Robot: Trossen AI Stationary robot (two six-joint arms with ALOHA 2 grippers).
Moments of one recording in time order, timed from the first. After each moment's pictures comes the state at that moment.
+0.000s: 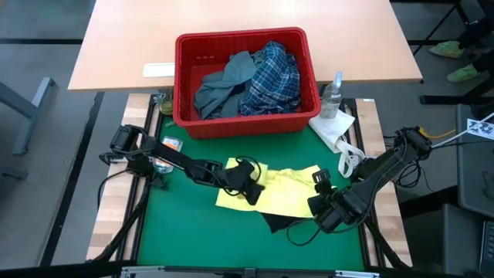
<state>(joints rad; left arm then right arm) -0.21 1.81 1.04 0.22 -0.24 -0.96 0.73 1.51 1.20 -1.33 0.36 0.32</state>
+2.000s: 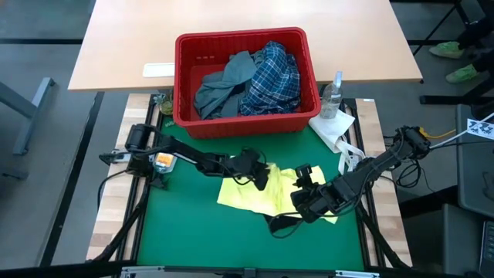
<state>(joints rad) -0.08 1.95 1.04 0.44 -0.31 -0.75 0.59 1.51 1.20 -1.01 0.48 0.10</state>
